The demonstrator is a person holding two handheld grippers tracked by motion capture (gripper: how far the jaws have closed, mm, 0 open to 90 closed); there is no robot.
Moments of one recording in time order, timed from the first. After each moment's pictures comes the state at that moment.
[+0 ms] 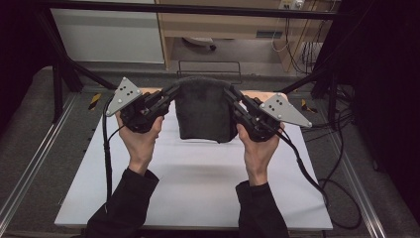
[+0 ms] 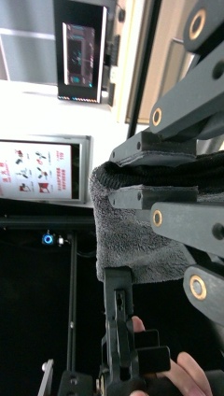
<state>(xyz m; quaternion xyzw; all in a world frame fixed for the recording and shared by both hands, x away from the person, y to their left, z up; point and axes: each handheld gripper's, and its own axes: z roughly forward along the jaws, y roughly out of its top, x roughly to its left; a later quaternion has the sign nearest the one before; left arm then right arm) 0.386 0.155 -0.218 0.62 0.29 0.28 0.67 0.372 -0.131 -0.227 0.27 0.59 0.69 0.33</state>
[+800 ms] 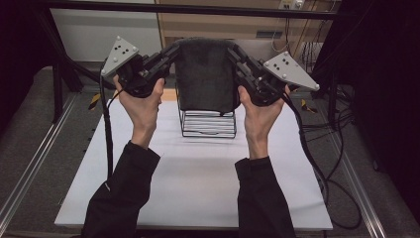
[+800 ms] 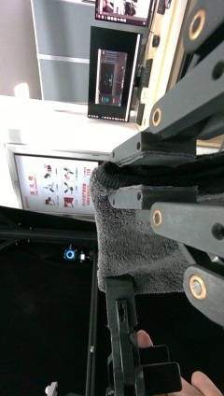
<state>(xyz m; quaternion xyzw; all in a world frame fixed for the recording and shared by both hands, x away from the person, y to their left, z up) 0.420 0.148 -0.157 0.59 0.29 0.31 0.69 0.406 -0.128 -0.163 0.25 0.56 0.69 0.38</state>
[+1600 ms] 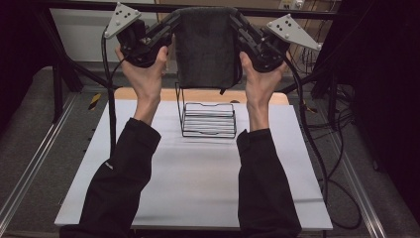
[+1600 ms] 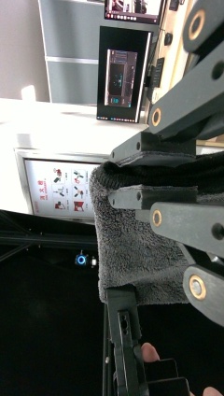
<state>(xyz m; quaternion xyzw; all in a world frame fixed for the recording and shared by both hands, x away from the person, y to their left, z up) 0.458 0.141 -0.118 0.57 0.30 0.33 0.69 0.458 -0.131 -0.125 0.25 0.55 0.70 0.38</state>
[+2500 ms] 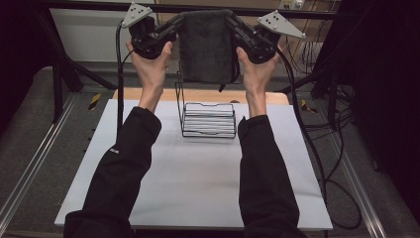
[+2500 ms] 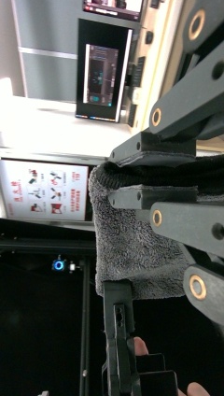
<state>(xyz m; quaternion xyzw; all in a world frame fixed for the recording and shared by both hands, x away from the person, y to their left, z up) 0.516 0.142 -0.143 0.61 0.33 0.31 0.66 0.513 -0.133 -0.145 0.26 0.58 0.68 0.36</state>
